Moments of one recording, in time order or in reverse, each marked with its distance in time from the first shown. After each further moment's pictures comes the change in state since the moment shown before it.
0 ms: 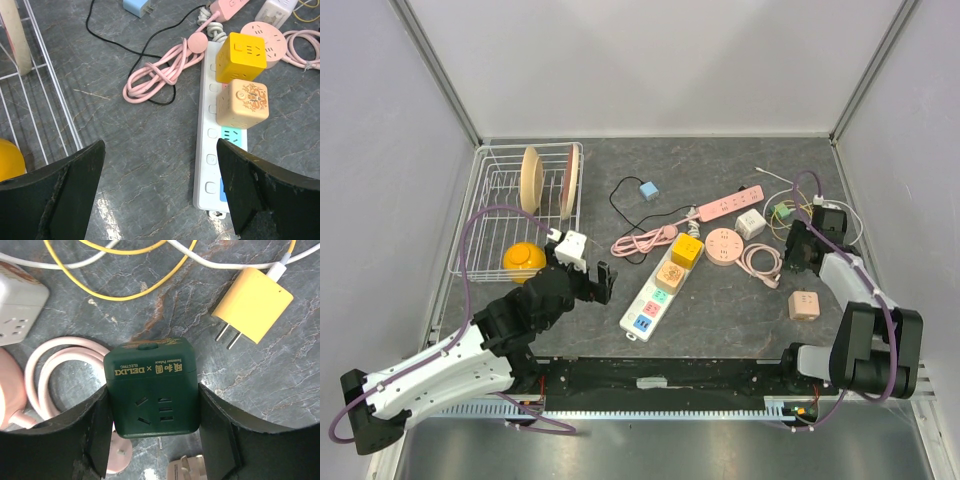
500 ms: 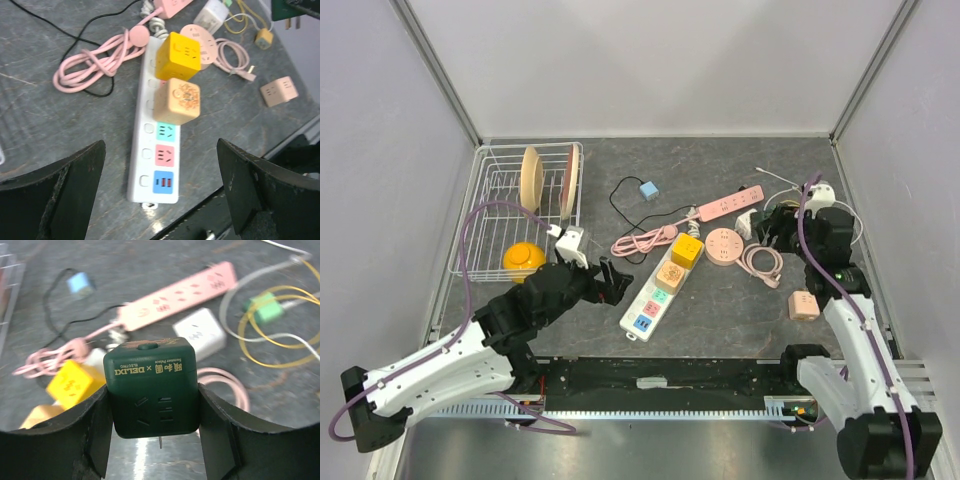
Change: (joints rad) left arm 0.000 0.021 0.023 0.010 0.164 -0.250; right arm 0.150 -0.439 0.020 0.004 -0.275 0.041
